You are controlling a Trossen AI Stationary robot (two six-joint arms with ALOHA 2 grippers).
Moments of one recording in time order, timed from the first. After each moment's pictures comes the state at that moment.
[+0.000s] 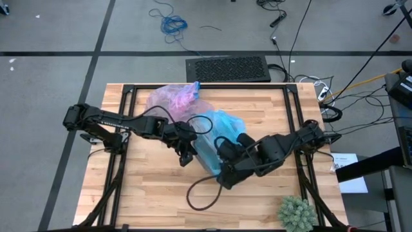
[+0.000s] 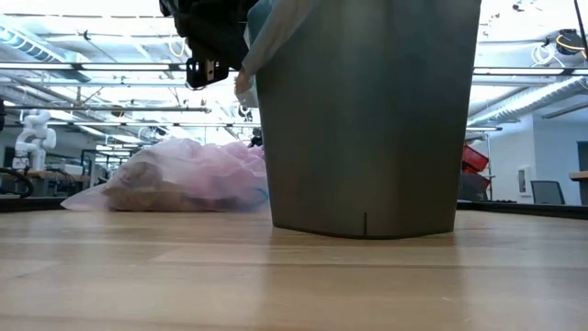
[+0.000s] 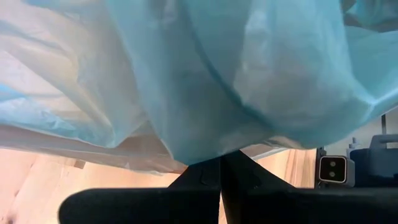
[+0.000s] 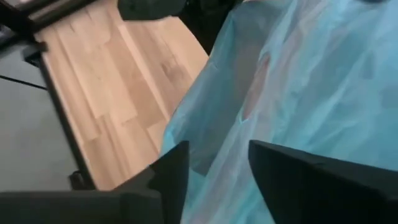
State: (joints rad) left arm -0.08 1.41 1.09 -0.48 0.18 -0.54; right arm 0.46 1.97 2.36 -1.52 0.40 0.93
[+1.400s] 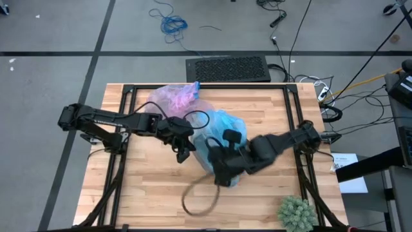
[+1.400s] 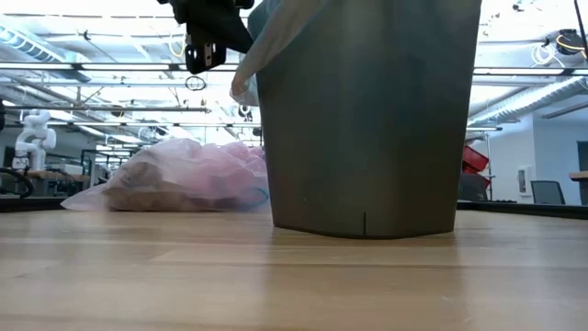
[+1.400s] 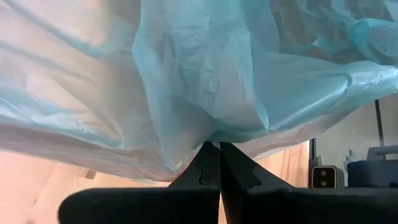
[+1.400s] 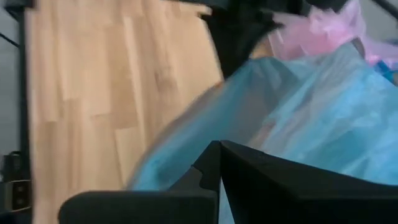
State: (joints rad) left arm -0.06 1.33 1.09 -0.49 0.15 -0.52; right arm 0.42 2.01 2.36 -1.43 0.45 0.50
